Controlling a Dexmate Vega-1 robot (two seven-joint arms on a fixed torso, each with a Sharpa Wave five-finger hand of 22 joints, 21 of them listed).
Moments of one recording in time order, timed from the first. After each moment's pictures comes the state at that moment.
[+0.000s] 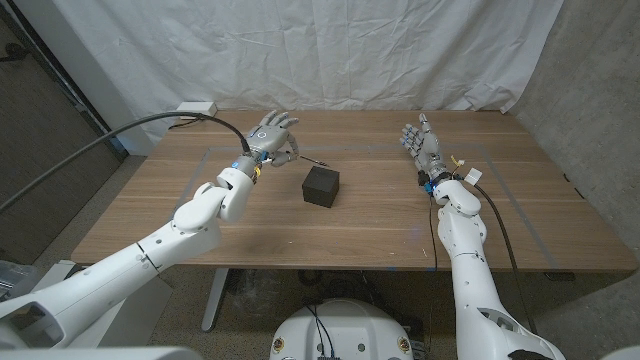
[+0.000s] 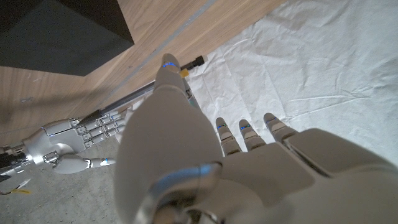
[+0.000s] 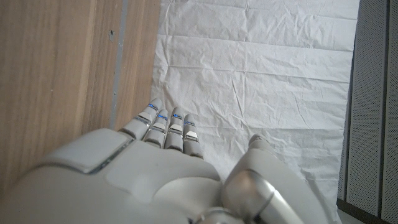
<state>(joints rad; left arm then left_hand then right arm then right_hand) 0.87 0.87 0.62 -1.97 0.81 0.37 0.21 1.16 0.05 0.00 -0.08 0.33 1.06 -0.12 0.45 0.25 0.12 -0.15 0.21 0.19 -0.04 -0.03 0.20 0.19 -0.08 0.07 0.20 0.18 -0.87 0.15 0.27 -1.36 0.06 0.11 0.41 0.17 -0.02 0.16 -0.02 0.23 0.21 0.09 0.20 0.19 0.23 0.09 0.21 0.18 0.13 0.07 0.19 0.18 0.21 -0.04 0.21 0.18</state>
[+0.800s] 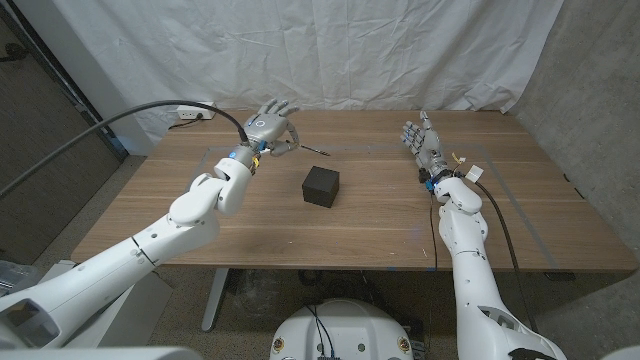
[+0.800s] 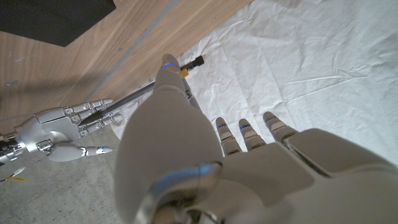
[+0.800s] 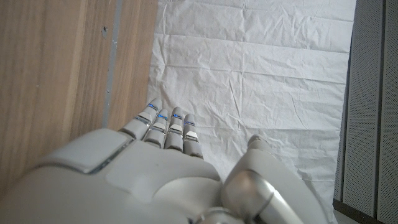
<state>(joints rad) 0.87 0.88 0.58 -2.02 0.82 0.38 0.19 1.16 0.05 0.00 -0.08 0.33 1.06 -0.12 0.45 0.25 0.13 -0.16 0.21 0.19 -0.03 -0.03 0.20 0.19 -0.07 0.07 0.20 0.18 -0.87 0.14 0.27 -1.38 0.06 0.10 0.42 0.16 -0.02 0.16 -0.02 0.23 0.22 0.09 0.20 0.19 0.23 0.09 0.21 0.18 0.13 0.06 0.19 0.18 0.21 -0.04 0.21 0.18</state>
